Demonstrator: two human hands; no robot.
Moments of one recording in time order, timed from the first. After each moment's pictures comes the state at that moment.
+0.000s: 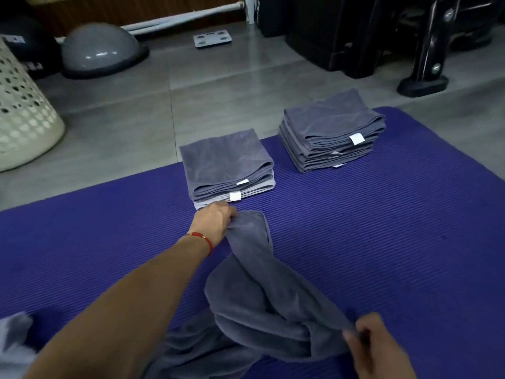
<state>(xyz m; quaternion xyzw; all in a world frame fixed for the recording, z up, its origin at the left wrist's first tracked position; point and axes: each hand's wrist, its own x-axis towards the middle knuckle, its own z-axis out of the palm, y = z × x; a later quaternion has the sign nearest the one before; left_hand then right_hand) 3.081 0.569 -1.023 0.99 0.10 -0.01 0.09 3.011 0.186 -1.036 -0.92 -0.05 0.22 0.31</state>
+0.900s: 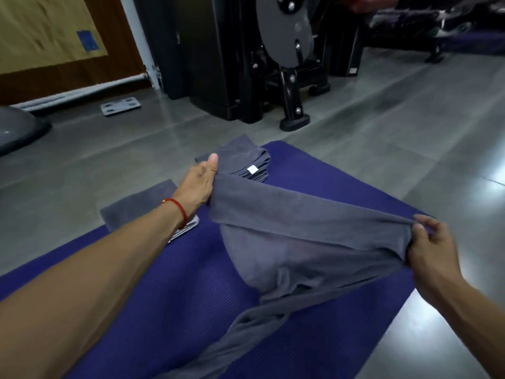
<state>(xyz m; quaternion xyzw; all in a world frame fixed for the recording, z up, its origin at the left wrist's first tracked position) 3.164 0.425 -0.848 0.86 0.01 0.07 0.50 3.081 0.013 -0.915 -0.71 0.22 -0.20 0.64</state>
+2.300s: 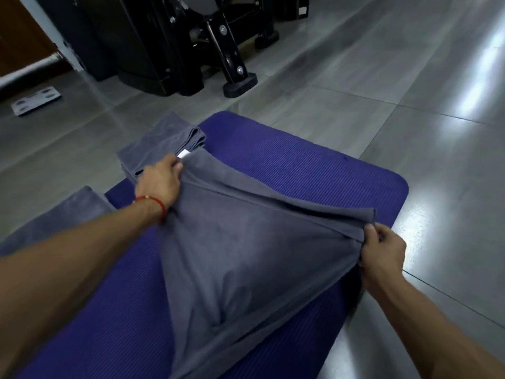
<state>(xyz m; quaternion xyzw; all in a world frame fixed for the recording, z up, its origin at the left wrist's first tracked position) 3.268 0.334 -0.924 0.98 0.03 0.10 0.16 3.114 -0.041 -1.033 -0.68 0.39 -0.15 0.61</state>
